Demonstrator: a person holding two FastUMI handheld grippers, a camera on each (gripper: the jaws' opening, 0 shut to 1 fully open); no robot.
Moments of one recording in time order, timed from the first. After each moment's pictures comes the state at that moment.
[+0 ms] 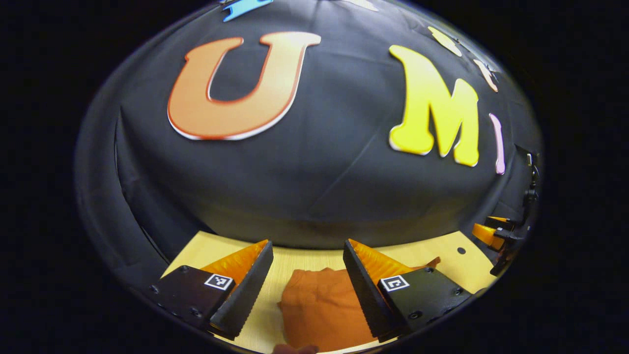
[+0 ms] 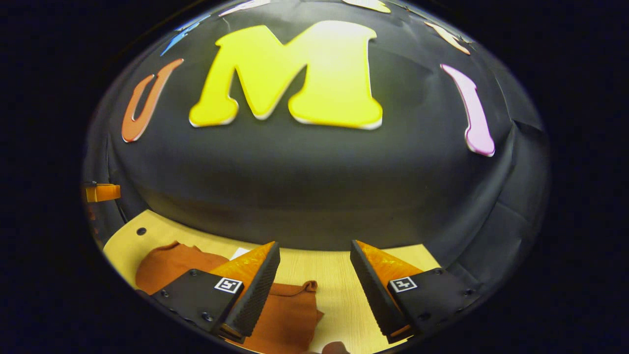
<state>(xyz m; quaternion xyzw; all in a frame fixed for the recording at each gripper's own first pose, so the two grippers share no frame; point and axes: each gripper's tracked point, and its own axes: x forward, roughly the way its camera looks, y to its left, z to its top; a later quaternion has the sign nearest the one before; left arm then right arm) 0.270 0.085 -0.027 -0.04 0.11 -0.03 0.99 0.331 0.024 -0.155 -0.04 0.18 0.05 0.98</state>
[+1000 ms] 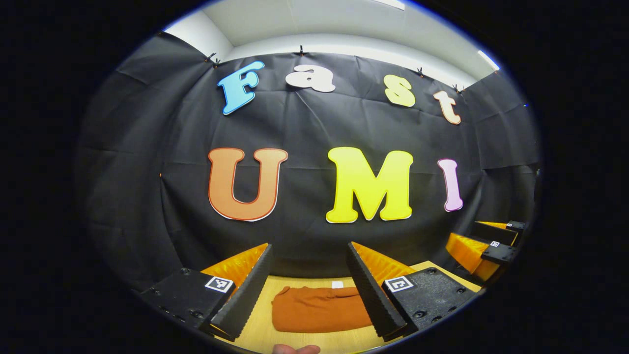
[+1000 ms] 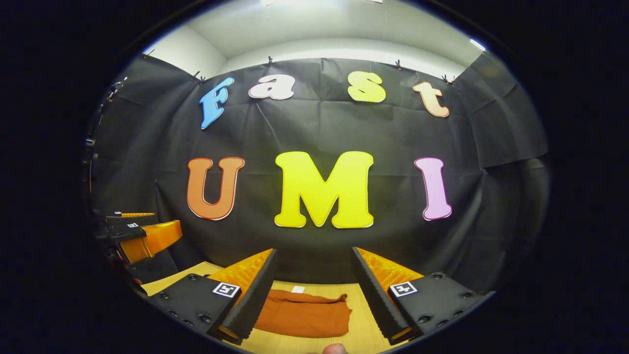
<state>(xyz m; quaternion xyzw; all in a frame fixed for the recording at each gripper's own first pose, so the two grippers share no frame) 0.040 0.000 0.114 -0.02 -0.05 -0.02 1.00 0.089 0.075 0.041 0.03 0.03 0.08 1.00</state>
